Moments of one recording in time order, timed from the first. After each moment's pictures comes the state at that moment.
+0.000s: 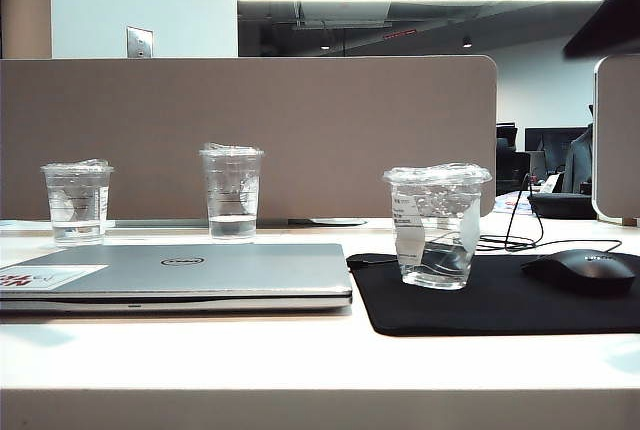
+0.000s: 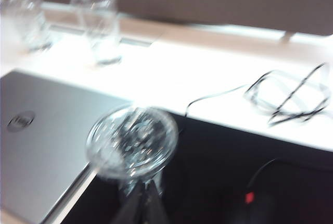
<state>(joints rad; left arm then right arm) -0.28 0.95 0.98 -0.38 0.33 -0.08 0.23 0.72 0.42 0.11 -0.16 0.00</state>
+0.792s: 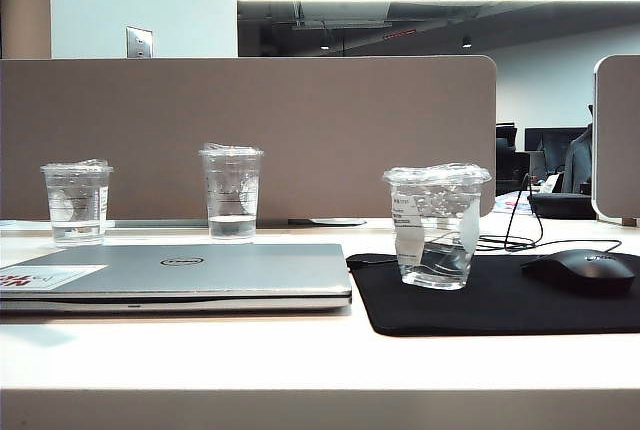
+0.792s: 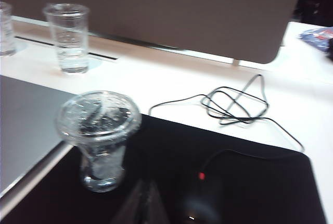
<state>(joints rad) -0.28 0.95 0.98 -0.38 0.33 -0.08 0.21 0.32 0.19 0.07 -0.06 -0.10</state>
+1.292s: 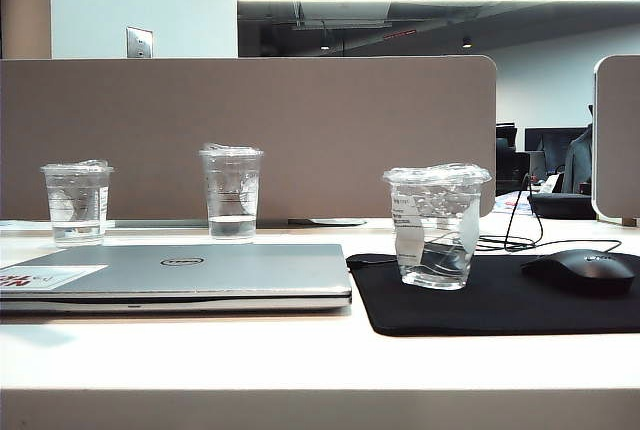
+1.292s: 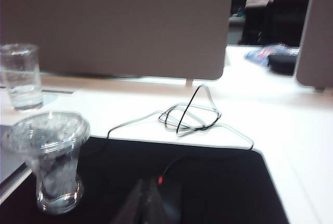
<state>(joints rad) -0.28 0.95 0.98 -0.38 0.33 -0.08 0.05 0.00 0.01 0.07 -0.06 -0.01</state>
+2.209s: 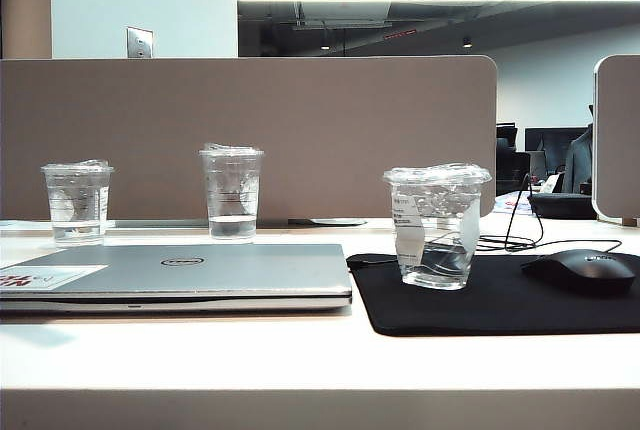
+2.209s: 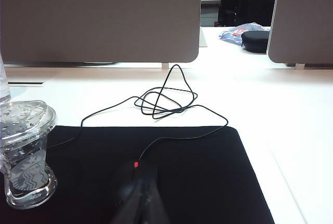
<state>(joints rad) -0.28 0.95 0.98 -0.38 0.33 -0.08 0.05 0.00 0.01 0.03 0.05 0.00</state>
